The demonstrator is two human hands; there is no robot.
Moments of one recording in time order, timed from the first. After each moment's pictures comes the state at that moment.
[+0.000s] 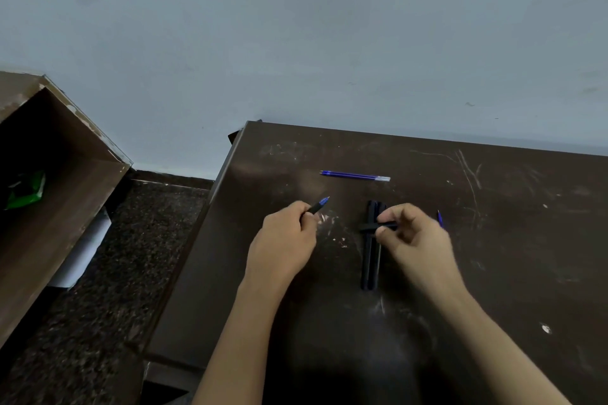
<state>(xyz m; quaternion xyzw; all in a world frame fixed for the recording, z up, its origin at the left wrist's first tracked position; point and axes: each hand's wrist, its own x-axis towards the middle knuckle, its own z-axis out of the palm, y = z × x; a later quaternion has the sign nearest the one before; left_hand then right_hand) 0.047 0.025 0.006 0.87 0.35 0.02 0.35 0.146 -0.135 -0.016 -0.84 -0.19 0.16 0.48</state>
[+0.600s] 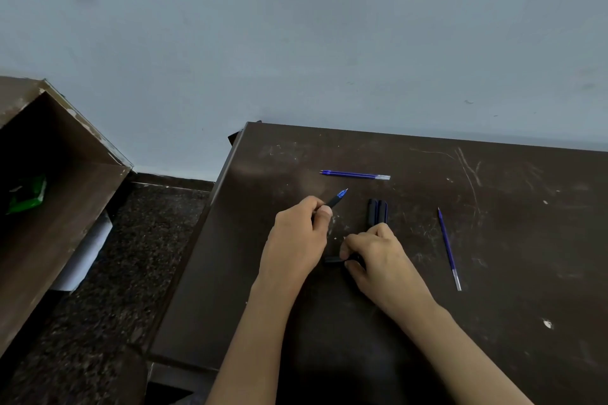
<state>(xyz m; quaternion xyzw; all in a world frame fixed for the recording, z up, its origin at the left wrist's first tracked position) 0.053 0.014 0.004 0.86 0.32 0.08 0.39 0.119 -0.118 -0.035 -0.85 -0.45 0.13 0.23</state>
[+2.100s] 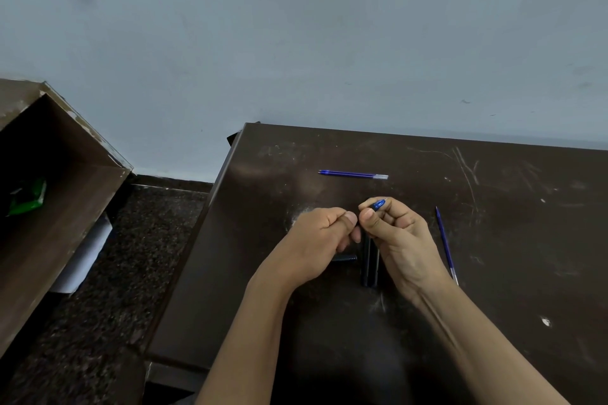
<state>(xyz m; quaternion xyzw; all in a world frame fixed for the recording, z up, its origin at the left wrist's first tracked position) 0.053 0.005 0.017 0.80 0.20 -0.03 0.56 0.133 -0.116 -0.018 -0.54 -0.13 0.31 0.77</state>
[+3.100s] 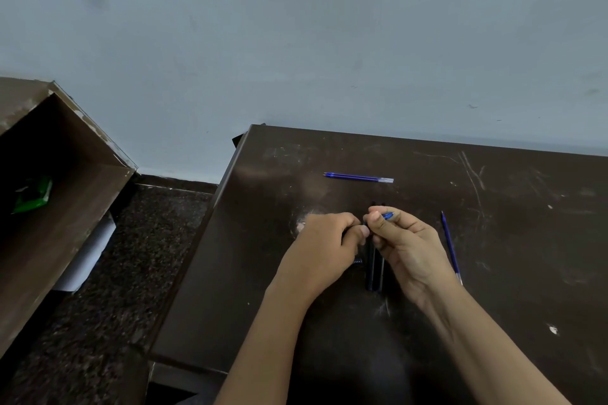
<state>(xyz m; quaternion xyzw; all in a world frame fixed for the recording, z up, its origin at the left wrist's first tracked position) 0.054 -0.003 0.011 0.89 0.17 0.03 0.41 0.133 -0.115 -0.010 -0.57 -0.01 0.33 0.75</state>
